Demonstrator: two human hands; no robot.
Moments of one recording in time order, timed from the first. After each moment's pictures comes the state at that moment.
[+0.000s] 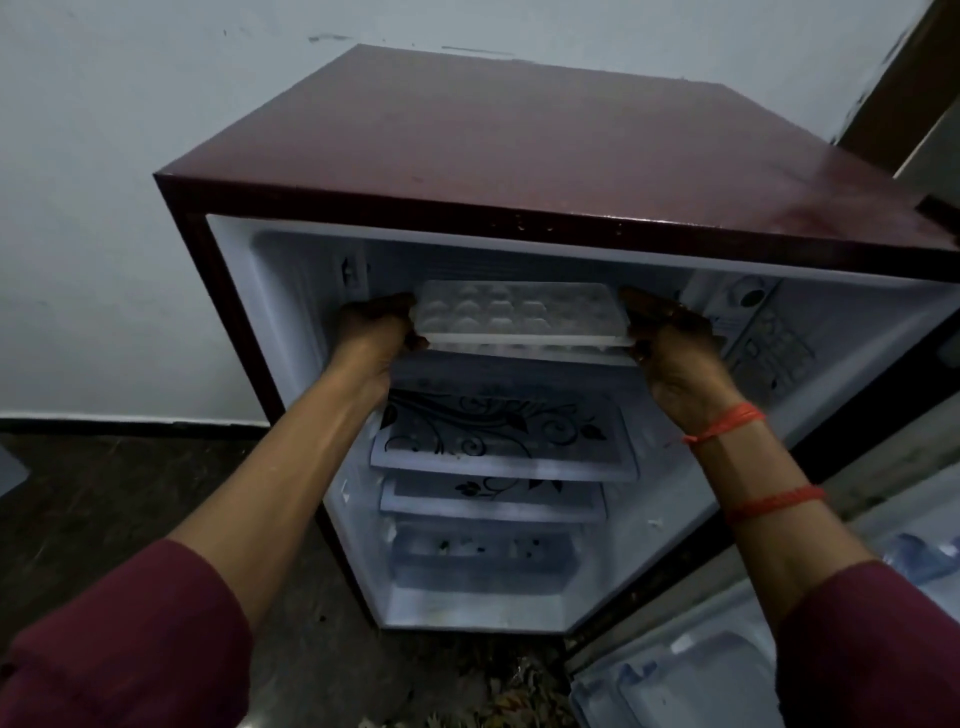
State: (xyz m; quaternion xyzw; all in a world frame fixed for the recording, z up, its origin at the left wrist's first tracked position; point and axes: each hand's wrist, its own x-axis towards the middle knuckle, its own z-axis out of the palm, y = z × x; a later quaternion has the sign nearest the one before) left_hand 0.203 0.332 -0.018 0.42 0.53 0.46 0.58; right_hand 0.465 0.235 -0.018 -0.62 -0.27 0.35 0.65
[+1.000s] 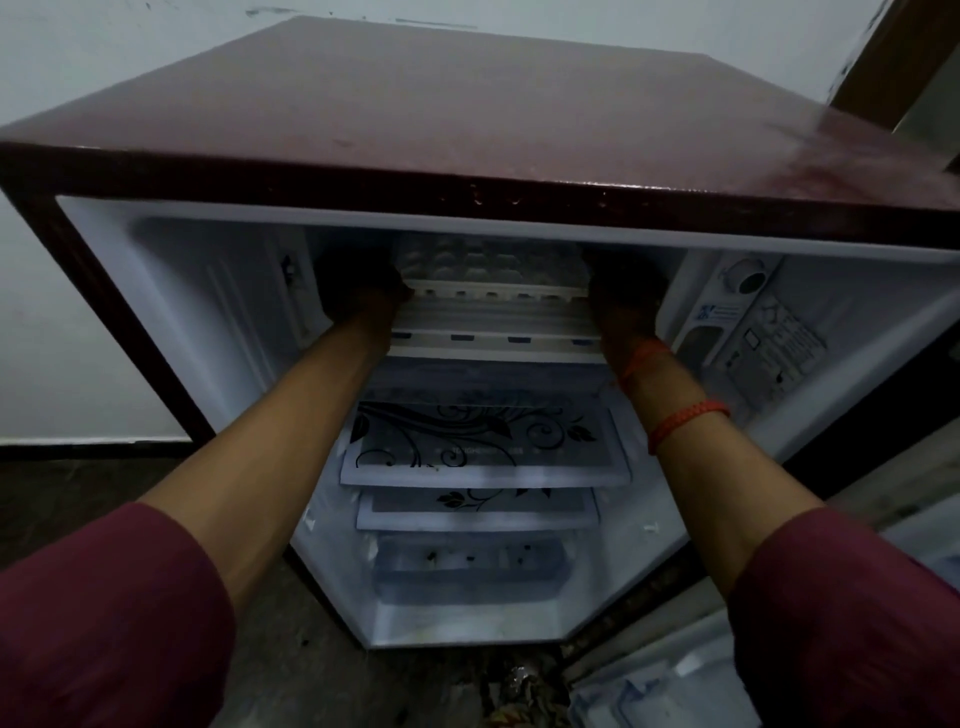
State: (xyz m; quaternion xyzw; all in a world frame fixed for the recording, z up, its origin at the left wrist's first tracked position) left_hand 0.257 0.409 -0.027 0.62 0.64 0.23 0.40; right_hand 0.474 0.306 -0.037 -0.78 -0.38 0.13 0.48
